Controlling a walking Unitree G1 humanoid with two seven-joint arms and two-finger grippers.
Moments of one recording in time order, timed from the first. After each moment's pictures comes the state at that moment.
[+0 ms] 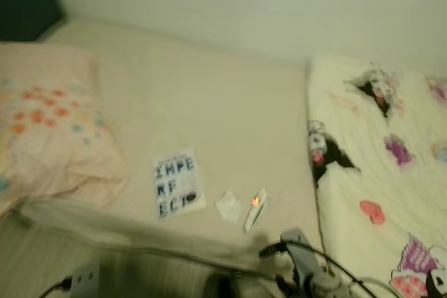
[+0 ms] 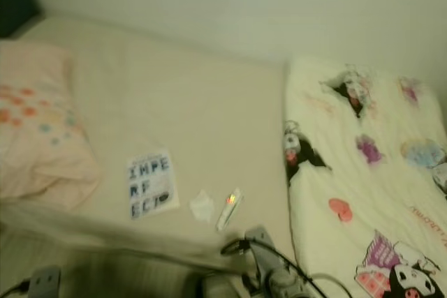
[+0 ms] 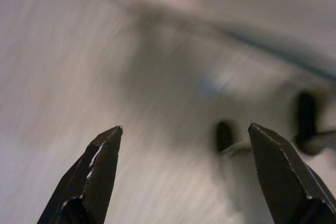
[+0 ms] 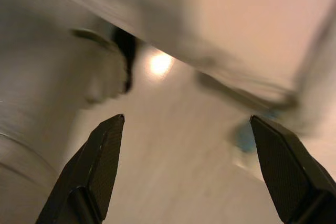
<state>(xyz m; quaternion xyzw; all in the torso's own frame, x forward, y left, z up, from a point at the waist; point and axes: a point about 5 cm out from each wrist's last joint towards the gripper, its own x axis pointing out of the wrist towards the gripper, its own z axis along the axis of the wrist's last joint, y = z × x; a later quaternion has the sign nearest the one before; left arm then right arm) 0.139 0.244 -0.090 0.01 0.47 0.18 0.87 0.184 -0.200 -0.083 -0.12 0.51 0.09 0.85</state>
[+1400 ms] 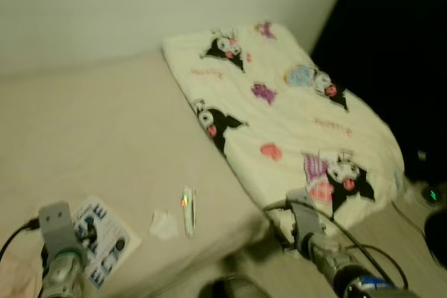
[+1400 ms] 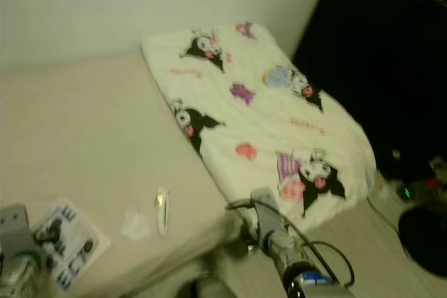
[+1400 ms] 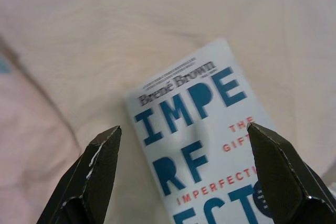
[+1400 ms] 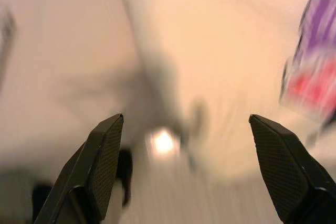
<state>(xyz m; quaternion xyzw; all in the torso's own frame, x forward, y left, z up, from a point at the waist) 0.212 0.297 -0.028 -0.03 0.26 0.30 0.92 0.299 -0.179 -0.003 -0.05 0.31 0.08 0.95</state>
